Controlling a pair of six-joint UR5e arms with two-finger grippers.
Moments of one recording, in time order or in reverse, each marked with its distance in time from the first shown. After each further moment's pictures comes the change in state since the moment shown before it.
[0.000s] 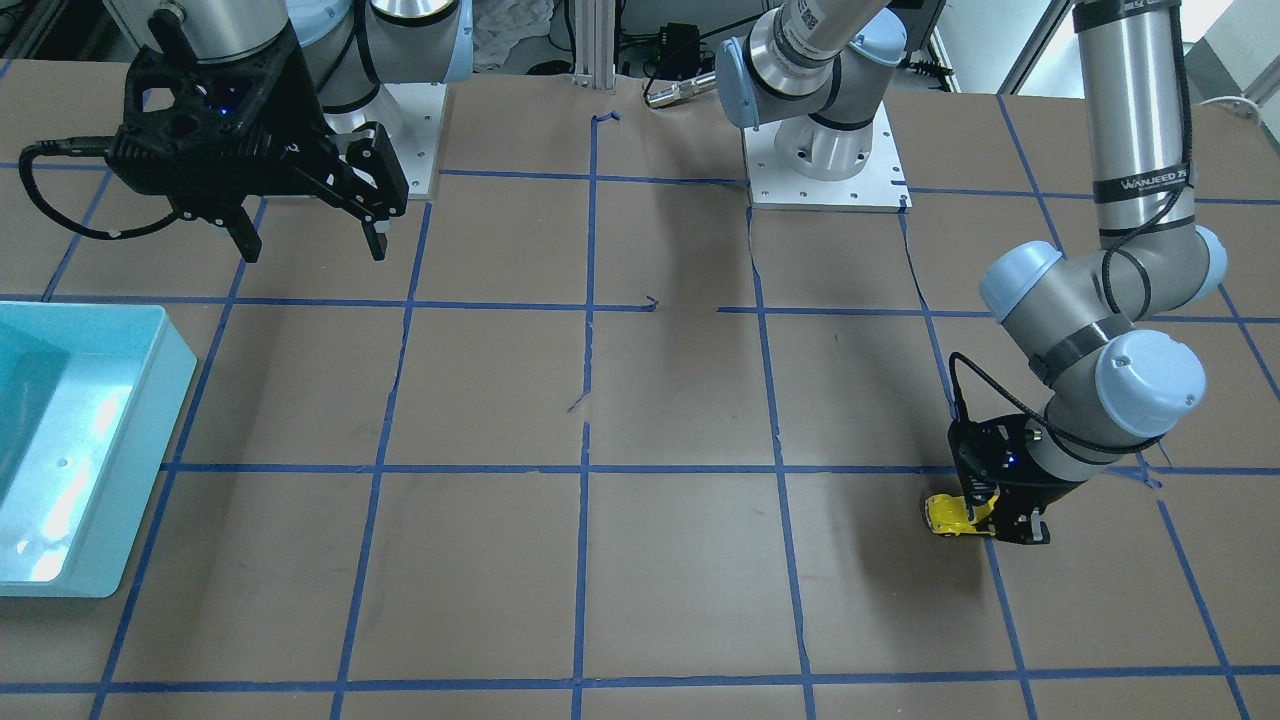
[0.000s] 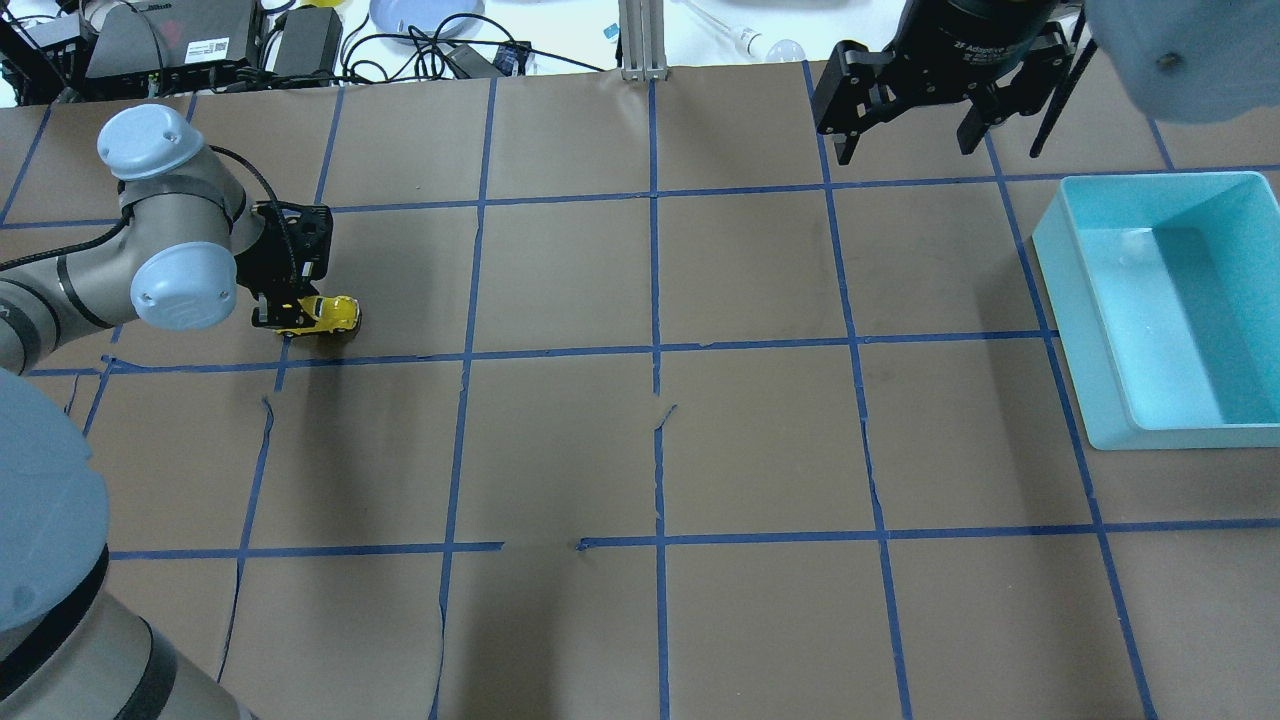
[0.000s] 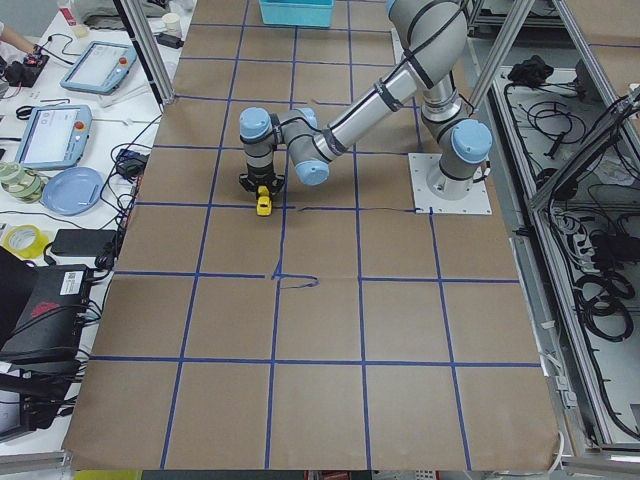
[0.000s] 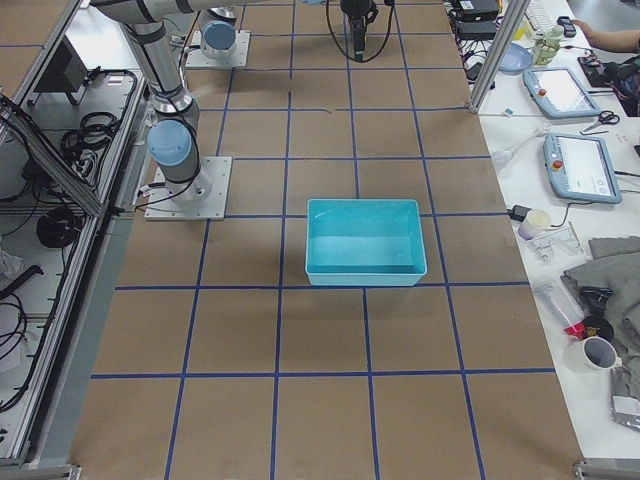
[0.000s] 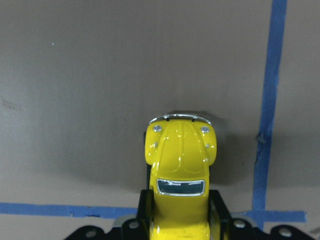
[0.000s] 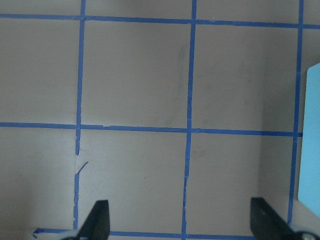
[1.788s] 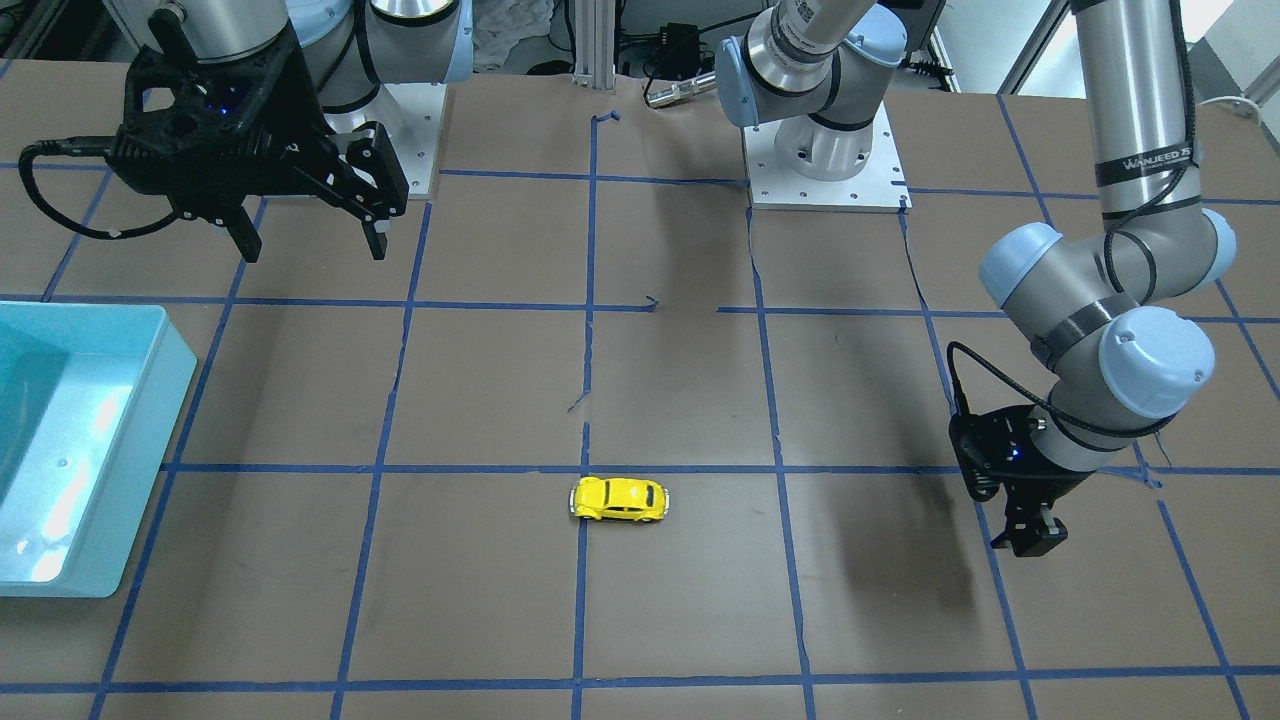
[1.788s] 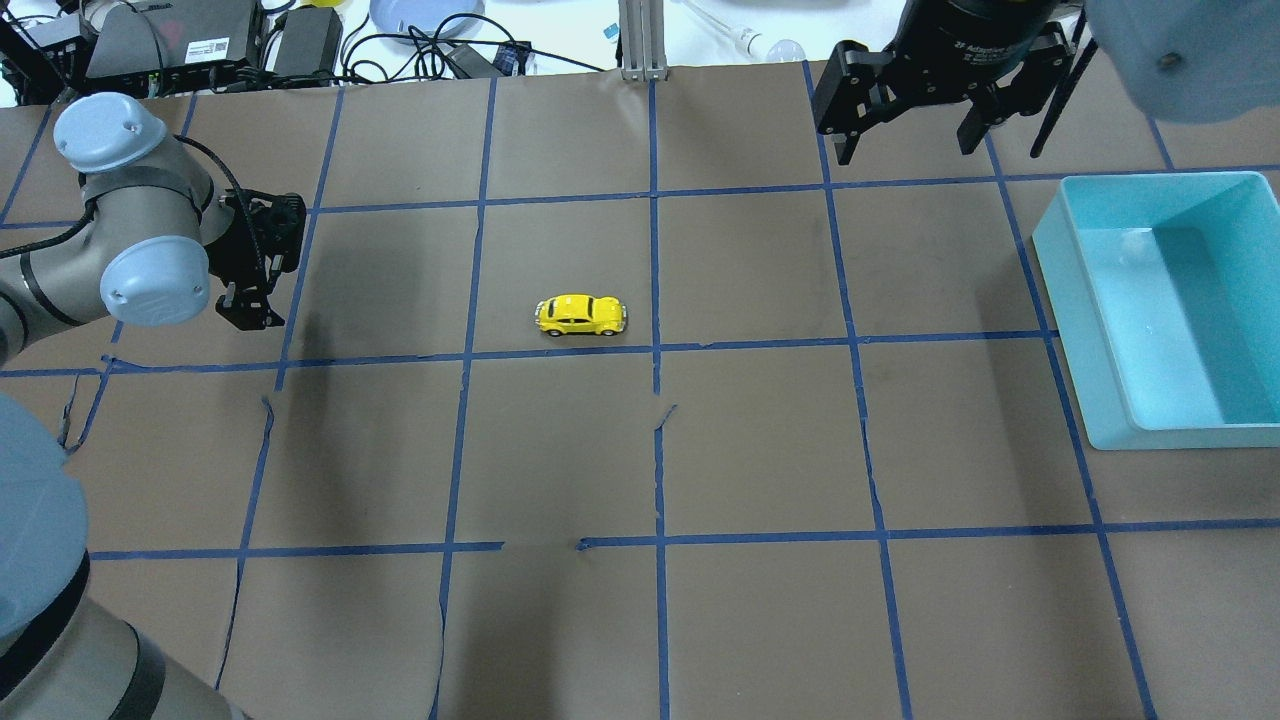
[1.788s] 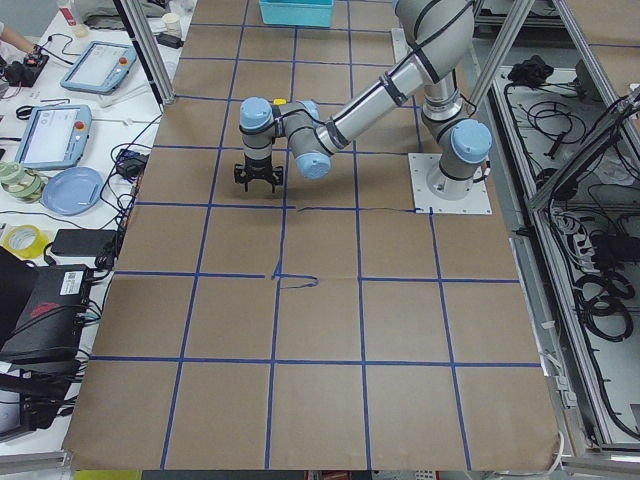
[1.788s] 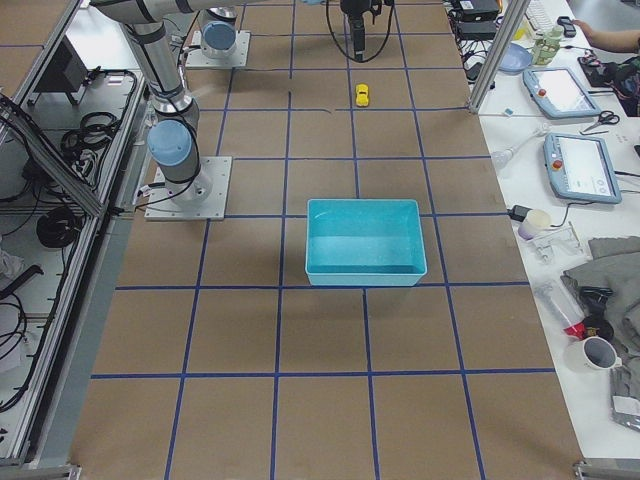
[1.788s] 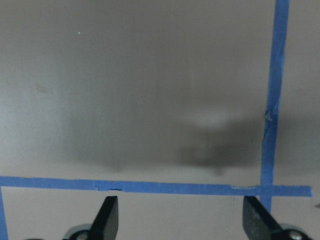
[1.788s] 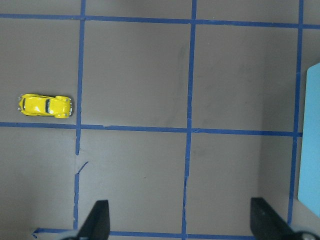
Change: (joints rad) left arm -0.036 0.059 0.003 -0.018 -0.008 -0.073; right arm 0.000 0.000 0.000 0.001 0.000 -0.001
